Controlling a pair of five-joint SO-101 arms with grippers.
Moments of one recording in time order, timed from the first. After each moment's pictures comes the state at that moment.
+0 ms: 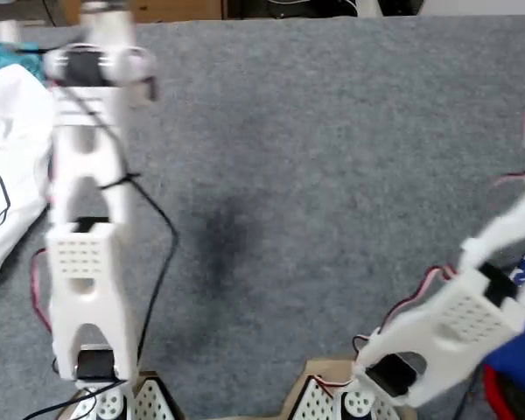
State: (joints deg) left arm -7.4 43.2 -76.8 100.4 -2.5; right arm 37.5 25.0 -52.9 101.1 17.5
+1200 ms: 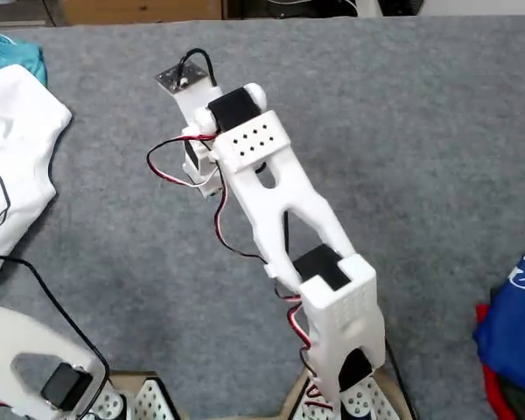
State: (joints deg) left arm -64.3 52.1 -54.5 96.7 -12.4; right arm -35.1 27.9 -37.1 101.1 -5.1
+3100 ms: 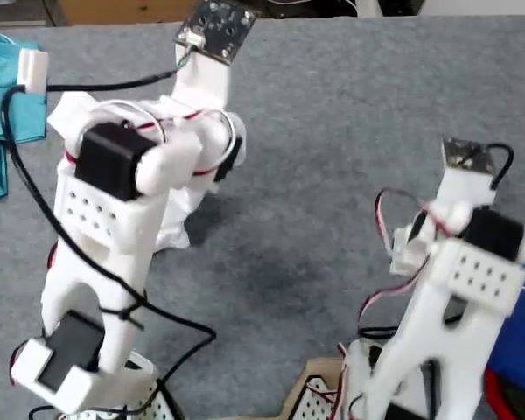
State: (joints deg) left arm 24.5 -8.9 -37.5 100.3 -10.8; right arm 21.9 -41.0 29.8 101.2 2.0
